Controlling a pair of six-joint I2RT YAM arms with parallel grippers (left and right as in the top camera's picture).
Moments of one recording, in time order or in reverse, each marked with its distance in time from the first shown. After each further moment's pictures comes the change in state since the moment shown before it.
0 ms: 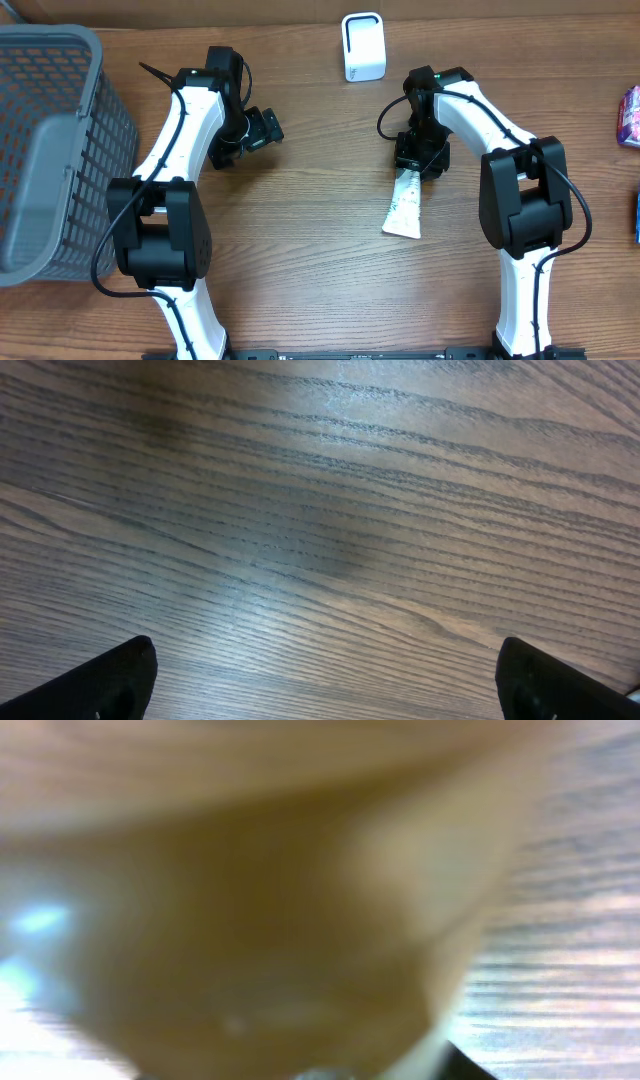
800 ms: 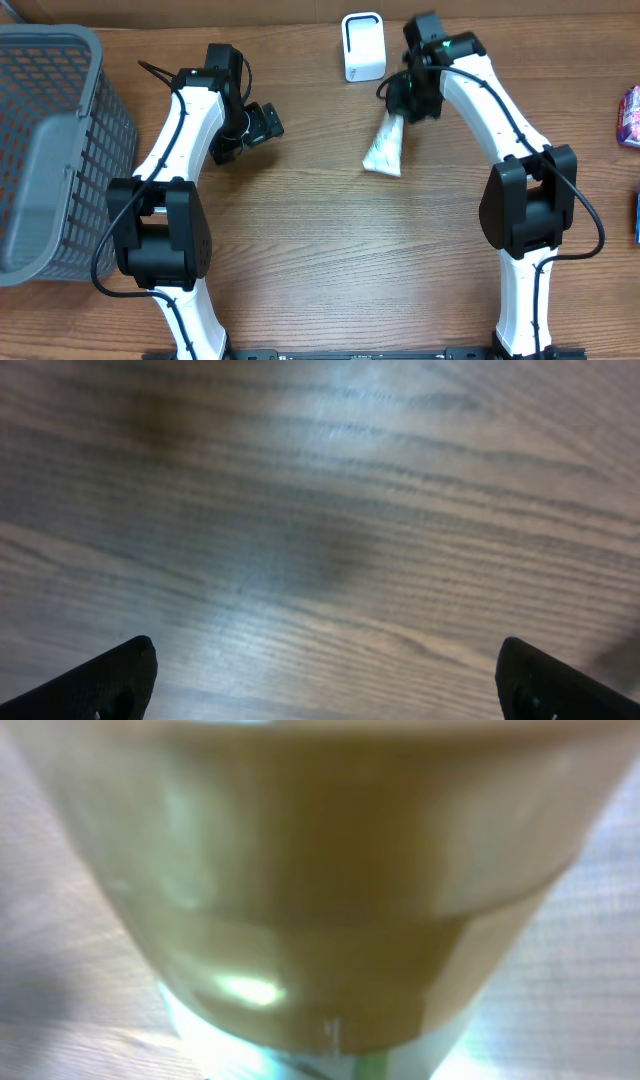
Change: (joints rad) left arm 0.000 0.000 0.000 0.057 0.000 -0.005; right arm 0.000 -0.002 0.306 0.174 0.016 0.014
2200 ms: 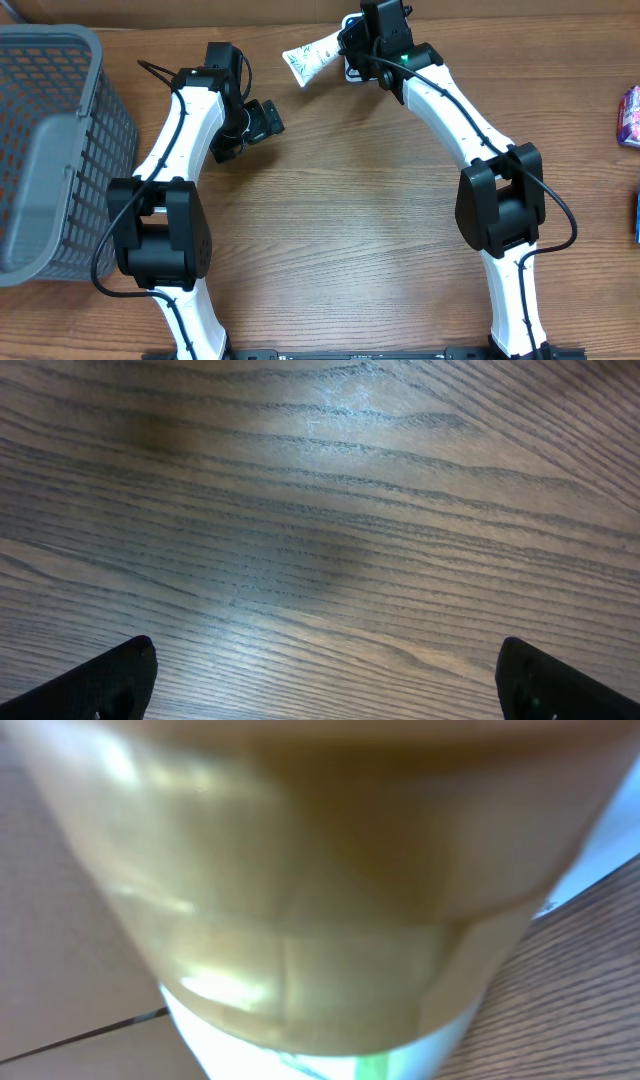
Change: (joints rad) left arm 0.000 0.000 0.000 0.021 0.000 -0.007; right arm 0.118 0.065 0.019 0.685 0.095 0.883
